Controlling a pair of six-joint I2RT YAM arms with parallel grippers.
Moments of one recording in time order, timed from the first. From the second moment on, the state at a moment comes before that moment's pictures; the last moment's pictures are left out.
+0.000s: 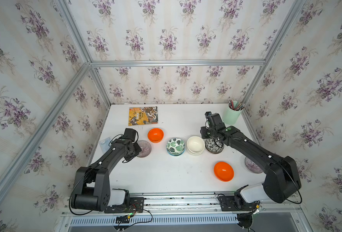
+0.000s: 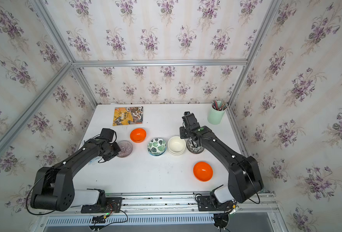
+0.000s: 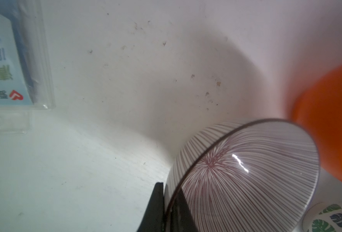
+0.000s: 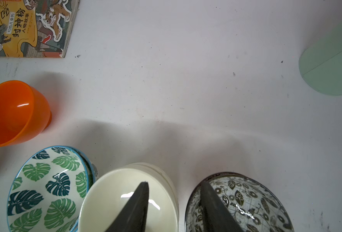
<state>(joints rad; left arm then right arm) -0.11 1.37 0.79 -0.70 0.00 -0.72 0.49 1.46 1.11 -0.53 0.13 0.28</state>
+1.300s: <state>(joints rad) -0.36 1.29 1.11 -0.90 -0.06 -0.49 -0.24 1.14 0.72 -0.57 0.17 0.56</state>
